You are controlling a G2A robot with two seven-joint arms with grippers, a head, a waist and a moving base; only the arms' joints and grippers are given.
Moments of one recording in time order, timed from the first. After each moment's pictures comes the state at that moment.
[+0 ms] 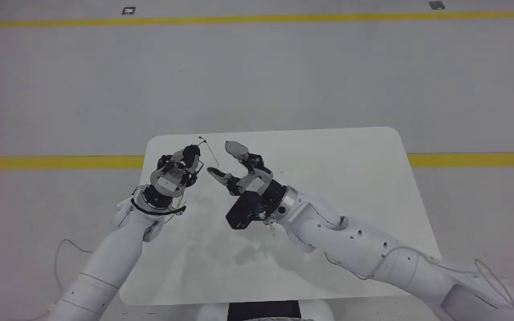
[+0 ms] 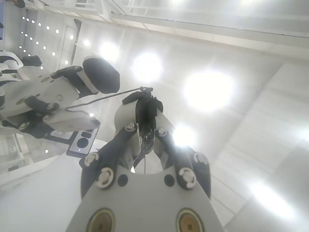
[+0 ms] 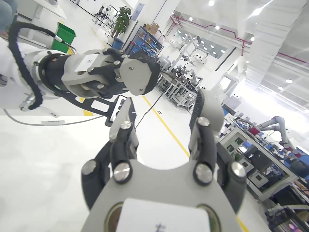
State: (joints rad) left arm 1.41 -1.01 -1.20 -1.55 -1.57 0.03 -1.12; right arm -0.91 -1.06 0.37 -1.74 -1.57 0.30 -0.27
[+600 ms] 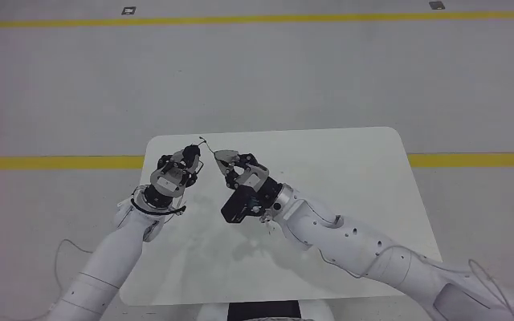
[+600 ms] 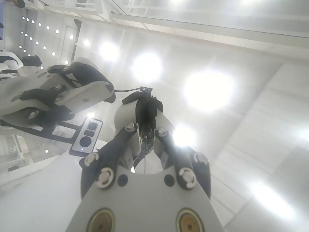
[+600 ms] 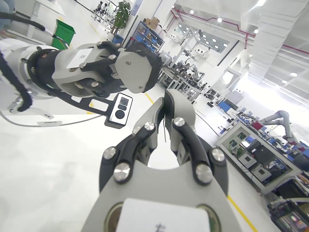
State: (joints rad) left arm 1.41 -1.01 -1.20 -1.55 -1.57 0.03 -1.12; right arm -0.92 -1.10 0.40 -1.71 -1.57 0.27 -0.24
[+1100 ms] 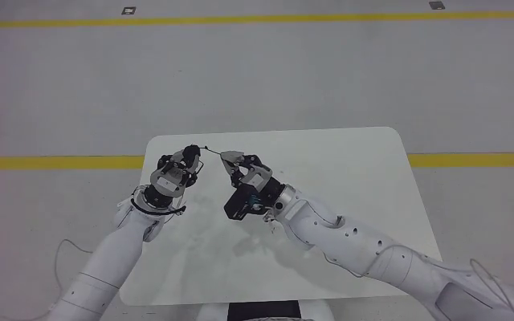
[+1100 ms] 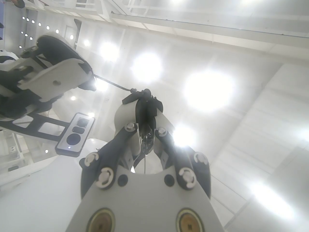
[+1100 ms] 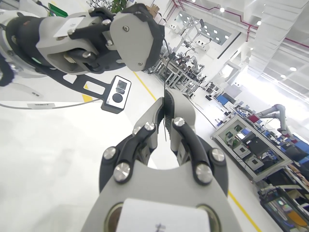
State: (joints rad) left arm 1.41 -1.01 -1.20 -1.55 -1.57 0.03 -1.12; right arm -0.91 -1.08 0.37 -1.68 -1.57 0.30 -0.20
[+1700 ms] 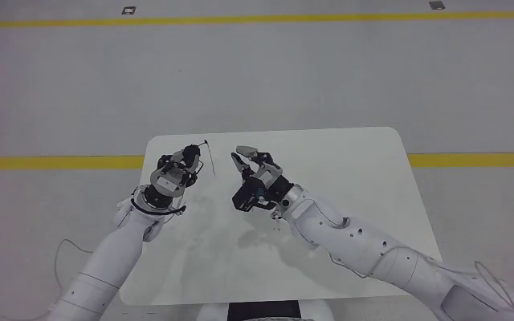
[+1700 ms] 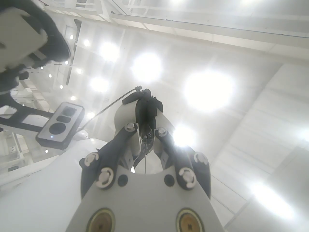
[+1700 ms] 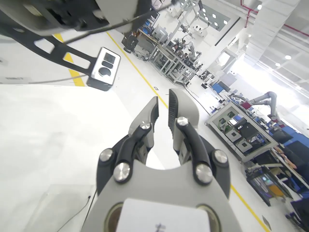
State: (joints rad) left arm 1.41 -1.01 -1.20 -1.55 -1.57 0.03 -1.12; right arm -0.95 -1.04 0.41 -1.68 -1.57 0.34 -0.13
